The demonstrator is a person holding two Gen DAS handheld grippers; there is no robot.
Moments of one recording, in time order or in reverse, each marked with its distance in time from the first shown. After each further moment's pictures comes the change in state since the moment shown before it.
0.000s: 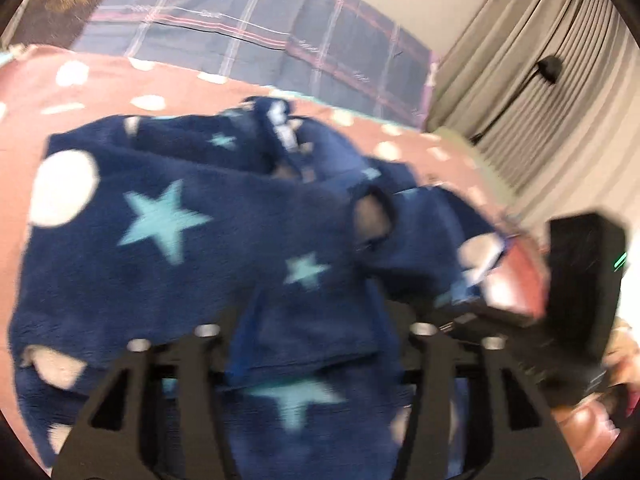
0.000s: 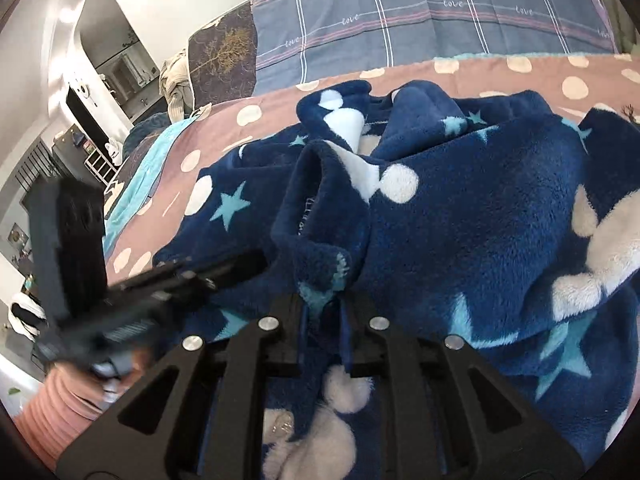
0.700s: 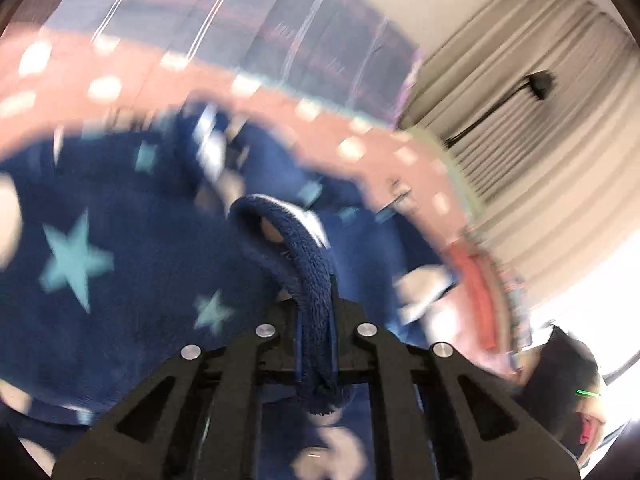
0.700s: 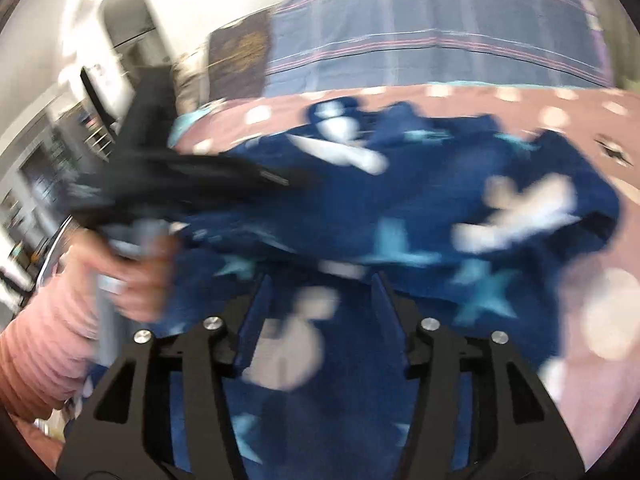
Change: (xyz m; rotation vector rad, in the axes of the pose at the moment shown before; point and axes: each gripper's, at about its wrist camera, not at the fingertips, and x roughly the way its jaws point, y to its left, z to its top) left arm 0.007 -0.053 0.048 -0.044 0.031 -0.105; right arm -0.077 0.003 -0.043 -0.080 -0.046 -0.067
